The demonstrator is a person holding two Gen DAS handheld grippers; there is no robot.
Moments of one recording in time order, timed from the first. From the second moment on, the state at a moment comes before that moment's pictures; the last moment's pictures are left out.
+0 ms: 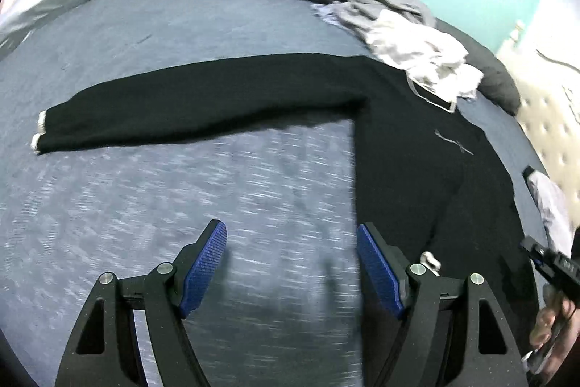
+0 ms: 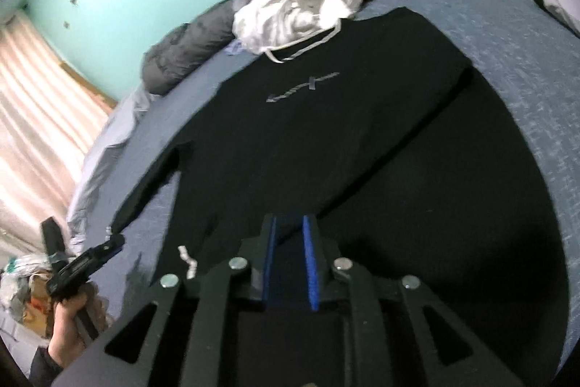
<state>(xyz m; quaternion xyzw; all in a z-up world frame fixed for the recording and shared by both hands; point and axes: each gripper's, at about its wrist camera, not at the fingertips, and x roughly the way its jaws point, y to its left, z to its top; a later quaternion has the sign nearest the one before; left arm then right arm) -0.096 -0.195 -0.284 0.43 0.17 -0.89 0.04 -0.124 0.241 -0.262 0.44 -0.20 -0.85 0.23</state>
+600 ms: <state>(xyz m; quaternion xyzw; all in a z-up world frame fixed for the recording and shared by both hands) -0.099 -0.382 -0.299 0.44 0.28 -0.83 0.21 -0.126 0.246 -0.262 0.43 -0.17 -0.86 0.21</state>
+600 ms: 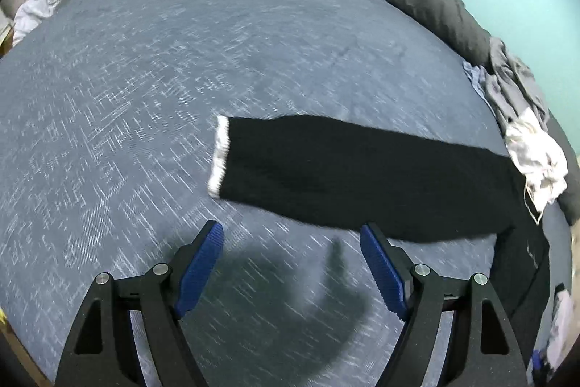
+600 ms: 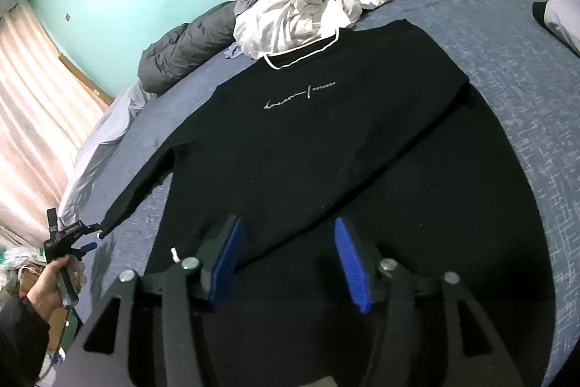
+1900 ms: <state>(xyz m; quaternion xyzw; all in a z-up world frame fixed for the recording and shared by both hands) -0.180 -0.239 -0.122 0.32 0.21 -0.92 -0.02 -0.128 0.274 -0.261 0.42 -0.22 -0.86 0.20</state>
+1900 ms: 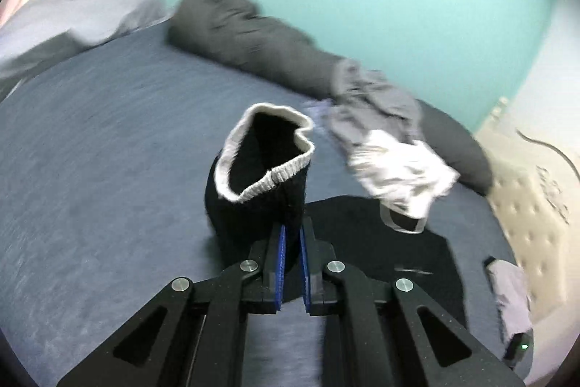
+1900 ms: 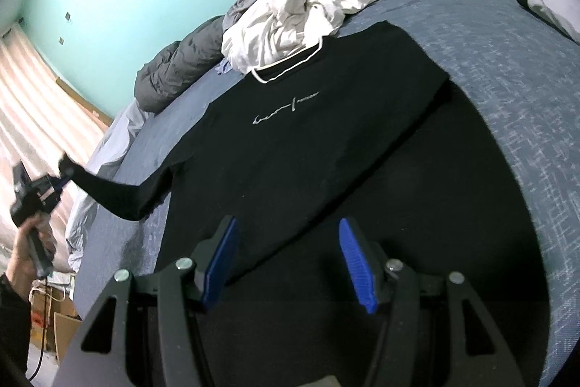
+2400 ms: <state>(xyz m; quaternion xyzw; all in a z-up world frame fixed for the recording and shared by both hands) -0.218 0.054 -0.109 0.37 0.11 -0.89 -0.24 -0.126 0.318 -0.261 0.42 -0.26 -0.86 0.16</state>
